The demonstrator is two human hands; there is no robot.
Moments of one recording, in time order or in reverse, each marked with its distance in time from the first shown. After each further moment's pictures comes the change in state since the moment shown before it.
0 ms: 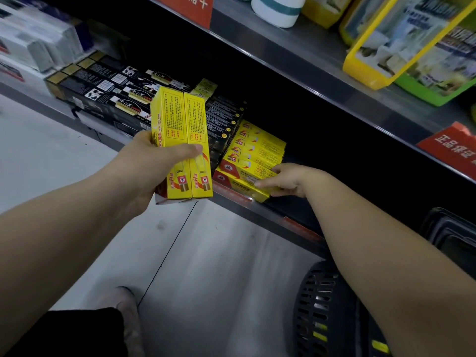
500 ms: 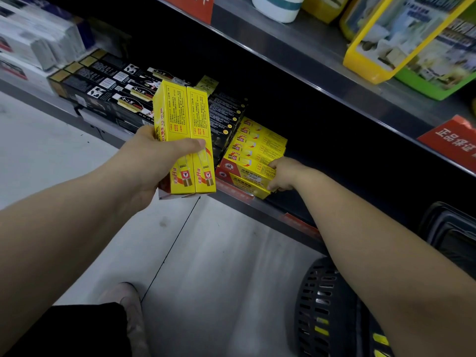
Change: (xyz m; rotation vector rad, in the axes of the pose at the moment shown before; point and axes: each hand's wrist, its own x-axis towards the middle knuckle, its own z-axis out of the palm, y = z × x) left_hand -0.004 0.002 0.001 0.005 0.015 0.000; right_hand -0.006 -0.009 0.006 -0.759 0.153 -0.150
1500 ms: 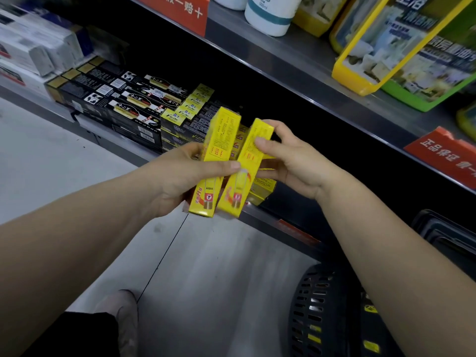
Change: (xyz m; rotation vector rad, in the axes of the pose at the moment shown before) left_hand -0.003 0.000 0.031 0.016 -0.354 -0.069; right_hand -0.085 -0.020 -0.050 1.313 -0.084 -0.421
